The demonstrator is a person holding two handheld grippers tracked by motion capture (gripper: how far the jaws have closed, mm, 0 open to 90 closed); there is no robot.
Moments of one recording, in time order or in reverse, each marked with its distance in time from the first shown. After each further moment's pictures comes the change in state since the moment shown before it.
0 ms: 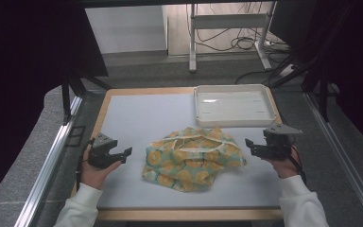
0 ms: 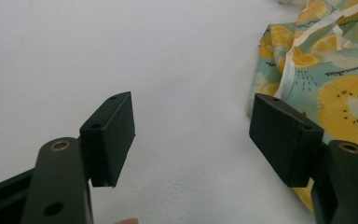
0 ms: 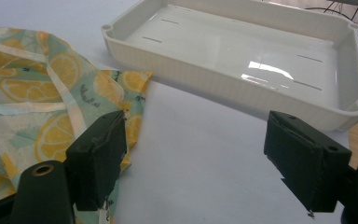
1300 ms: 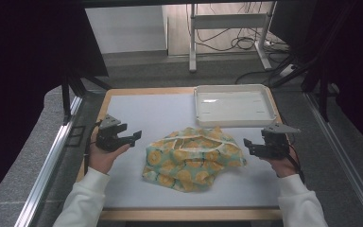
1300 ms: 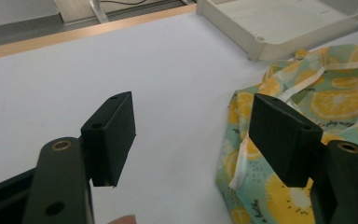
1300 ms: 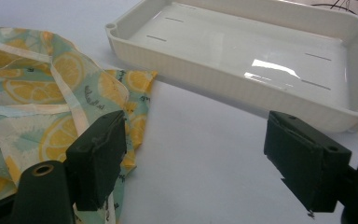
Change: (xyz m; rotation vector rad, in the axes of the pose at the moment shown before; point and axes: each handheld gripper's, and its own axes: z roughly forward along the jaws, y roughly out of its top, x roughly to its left) left arm -0.019 0.062 0.004 -0.063 -0.061 0.024; right arm 0.002 0.002 0.003 0.003 0.014 0.002
